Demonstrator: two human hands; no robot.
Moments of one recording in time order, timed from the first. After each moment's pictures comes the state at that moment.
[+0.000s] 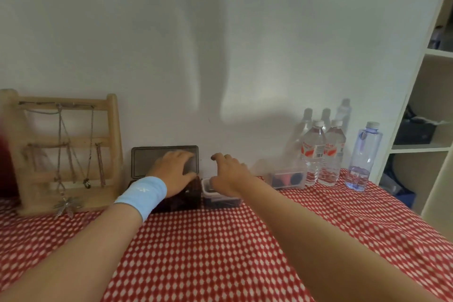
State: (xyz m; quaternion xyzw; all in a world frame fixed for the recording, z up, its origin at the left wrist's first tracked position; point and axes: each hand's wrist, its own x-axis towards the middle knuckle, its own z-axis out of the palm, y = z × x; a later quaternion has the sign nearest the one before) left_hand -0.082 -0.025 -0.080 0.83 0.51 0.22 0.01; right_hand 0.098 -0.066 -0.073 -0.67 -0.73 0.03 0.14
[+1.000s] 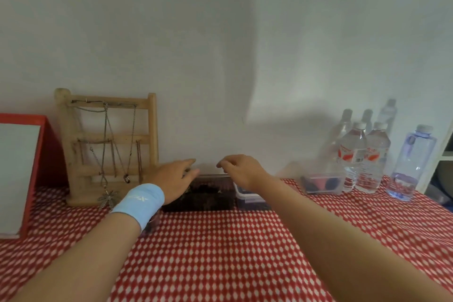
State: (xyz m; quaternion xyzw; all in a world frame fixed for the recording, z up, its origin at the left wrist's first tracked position) left_hand -0.159 -0.023 -0.093 0.81 0.55 0.19 0.04; right_hand 0.067 -0.026 -0.082 -0.60 -0.75 0.11 0.25
